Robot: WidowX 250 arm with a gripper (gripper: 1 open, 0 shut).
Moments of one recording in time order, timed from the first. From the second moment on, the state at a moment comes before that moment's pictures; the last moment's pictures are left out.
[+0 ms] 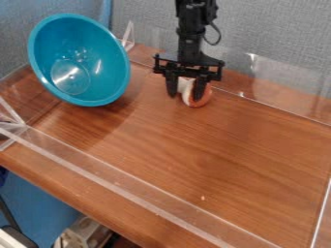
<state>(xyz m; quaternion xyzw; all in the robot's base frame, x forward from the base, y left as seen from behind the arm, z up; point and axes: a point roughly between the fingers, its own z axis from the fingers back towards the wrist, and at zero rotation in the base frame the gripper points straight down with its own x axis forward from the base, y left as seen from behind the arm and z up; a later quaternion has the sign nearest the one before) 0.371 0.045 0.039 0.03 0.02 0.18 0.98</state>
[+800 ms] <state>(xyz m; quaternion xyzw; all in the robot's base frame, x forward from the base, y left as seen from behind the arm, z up) 0.383 0.068 0.041 0.03 0.01 0.07 1.00</state>
